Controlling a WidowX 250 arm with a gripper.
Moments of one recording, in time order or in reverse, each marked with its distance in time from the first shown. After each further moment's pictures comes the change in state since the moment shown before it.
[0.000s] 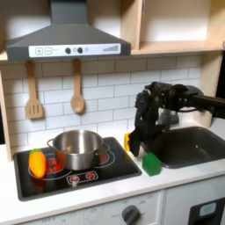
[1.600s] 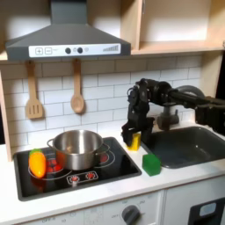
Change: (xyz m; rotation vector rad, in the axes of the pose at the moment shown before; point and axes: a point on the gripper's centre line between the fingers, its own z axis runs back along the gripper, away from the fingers) arm 0.061 -0.024 -0.030 -0.007 -0.003 0.008
